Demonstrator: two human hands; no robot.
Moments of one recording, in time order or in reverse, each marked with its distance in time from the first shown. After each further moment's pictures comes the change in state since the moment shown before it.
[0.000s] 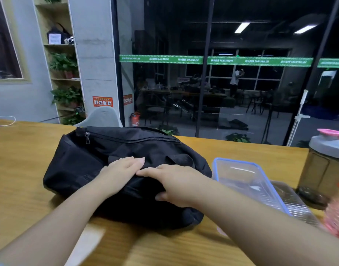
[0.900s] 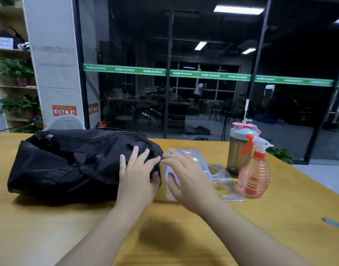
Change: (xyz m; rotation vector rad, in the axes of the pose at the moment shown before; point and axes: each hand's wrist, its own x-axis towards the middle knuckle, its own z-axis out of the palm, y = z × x) left_hand -0.108 0.117 0.093 0.171 0.544 0.481; right_hand -0.147 0.013 0.034 0.015 0.909 0.072
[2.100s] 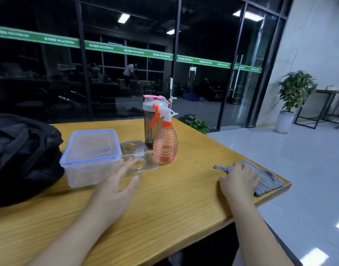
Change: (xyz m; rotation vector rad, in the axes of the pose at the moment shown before) left_hand -0.054 0.125 0.054 -0.772 -0.432 0.076; right_hand -0.210 0.138 -0.172 -0.835 -0.138 1.423
